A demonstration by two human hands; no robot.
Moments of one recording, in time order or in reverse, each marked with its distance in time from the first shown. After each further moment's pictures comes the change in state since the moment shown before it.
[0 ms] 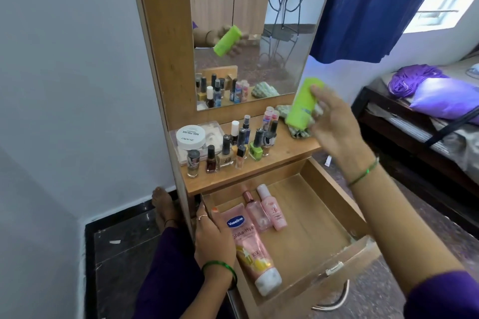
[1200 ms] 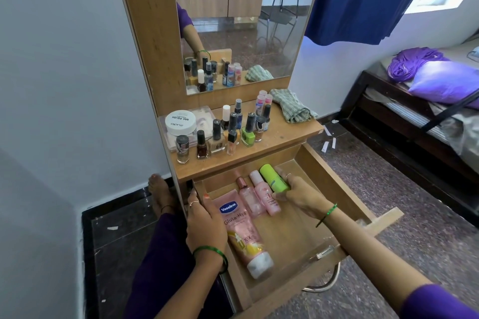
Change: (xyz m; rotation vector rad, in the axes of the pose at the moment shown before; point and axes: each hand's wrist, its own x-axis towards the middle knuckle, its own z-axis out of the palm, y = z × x) left_hand -0.002 0.004 -0.002 -0.049 -0.043 -0.048; right_hand -0.045 0.154 -0.107 -0.855 -0.257 0.462
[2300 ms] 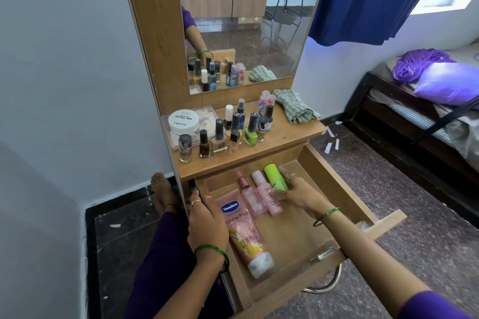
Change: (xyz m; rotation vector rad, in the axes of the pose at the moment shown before) left_hand 0.002 -0.004 0.003 0.023 0.032 0.031; right_hand 0.012 0.009 -0.002 -0.214 0.093 0.000
